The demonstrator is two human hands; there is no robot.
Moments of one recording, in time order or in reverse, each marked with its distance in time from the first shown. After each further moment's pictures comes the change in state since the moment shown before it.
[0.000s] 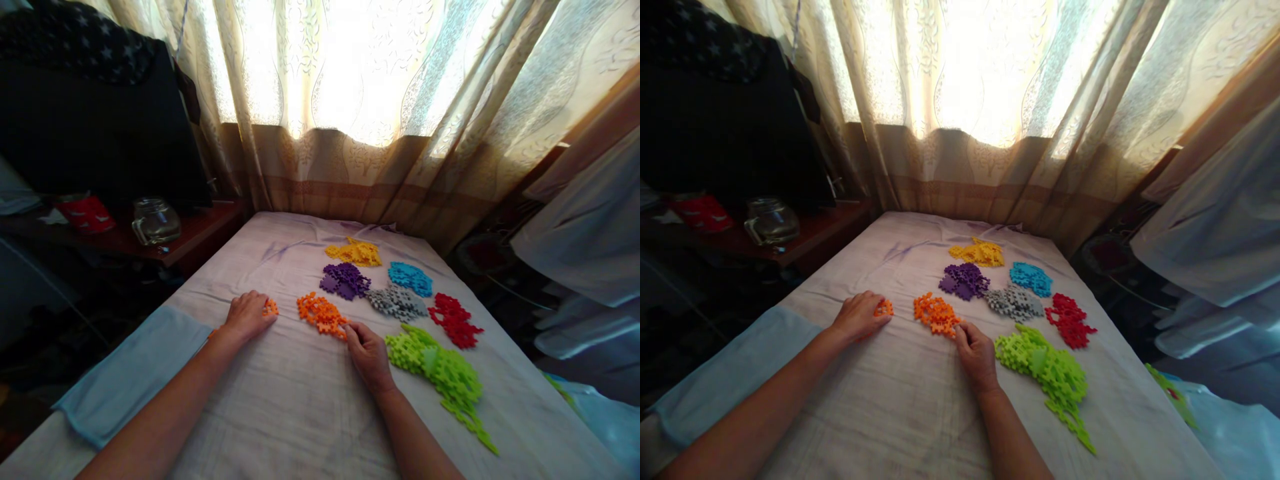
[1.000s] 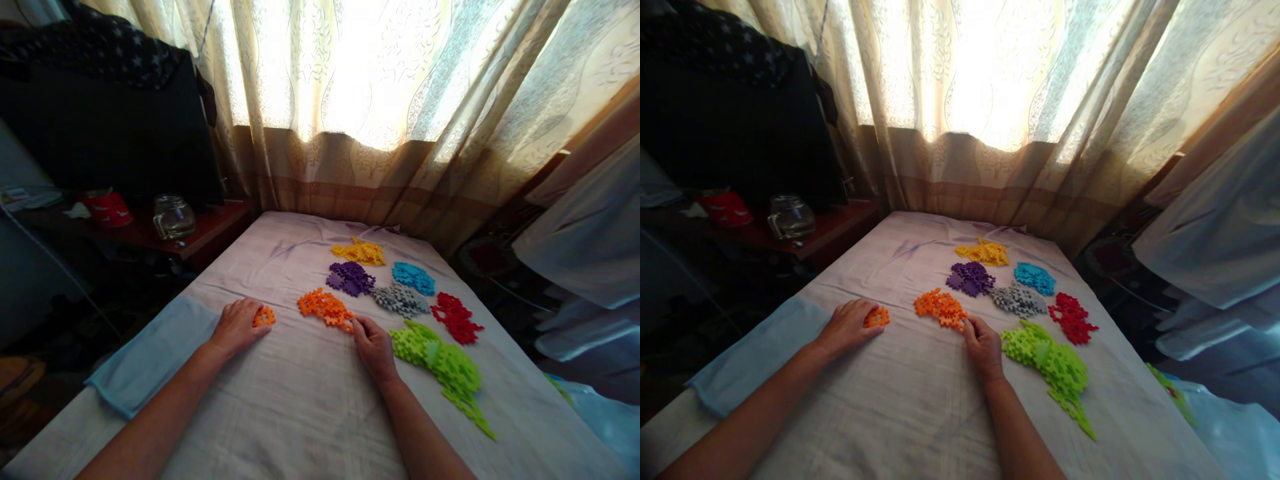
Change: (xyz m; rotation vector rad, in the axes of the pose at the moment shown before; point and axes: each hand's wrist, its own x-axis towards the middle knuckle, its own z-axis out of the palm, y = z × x) left_hand -0.049 -0.038 -0.001 -0.082 0.015 0.048; right_hand -0.003 -0.006 0.000 -0.072 0.052 -0.001
